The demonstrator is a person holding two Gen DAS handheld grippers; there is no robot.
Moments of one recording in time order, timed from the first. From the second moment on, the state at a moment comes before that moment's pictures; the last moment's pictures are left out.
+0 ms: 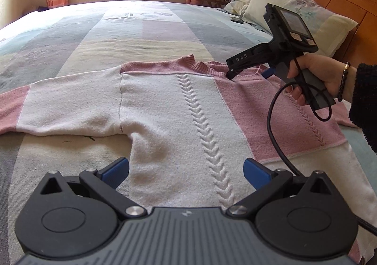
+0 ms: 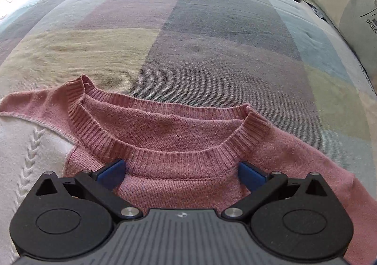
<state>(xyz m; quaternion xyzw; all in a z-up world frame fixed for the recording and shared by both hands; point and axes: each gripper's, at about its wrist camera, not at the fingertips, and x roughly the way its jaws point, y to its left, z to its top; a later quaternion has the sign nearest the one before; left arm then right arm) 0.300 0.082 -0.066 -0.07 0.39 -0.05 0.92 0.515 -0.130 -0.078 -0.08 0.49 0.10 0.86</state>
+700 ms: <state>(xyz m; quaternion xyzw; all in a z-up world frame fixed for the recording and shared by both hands) 0.303 0.077 -0.076 -0.06 0.40 -0.05 0.91 0.530 -0.085 -0.082 -0.07 0.48 0.12 0.87</state>
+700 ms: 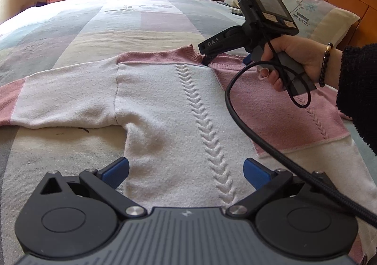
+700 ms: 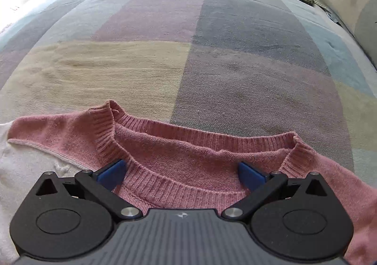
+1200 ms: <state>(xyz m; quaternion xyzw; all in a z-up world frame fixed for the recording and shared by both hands) 0.303 0.074 -0.079 -0.06 0.41 -0.05 0.91 0.518 -0.130 -0.044 0.04 0.47 0.19 0.86</state>
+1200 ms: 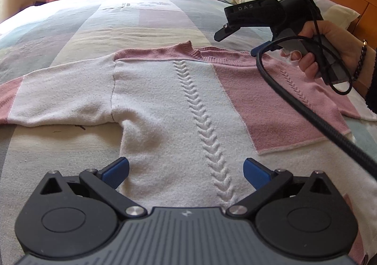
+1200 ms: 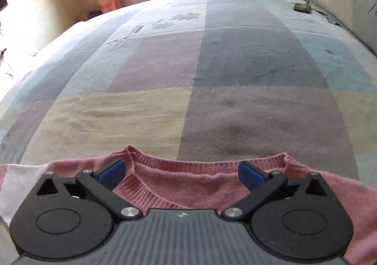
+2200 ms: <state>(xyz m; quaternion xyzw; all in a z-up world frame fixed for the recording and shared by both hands) 0.301 0.068 -0.079 -0.06 0.41 -0.06 0.91 0.478 -0.123 -0.053 0.11 0.46 0.26 0.84</state>
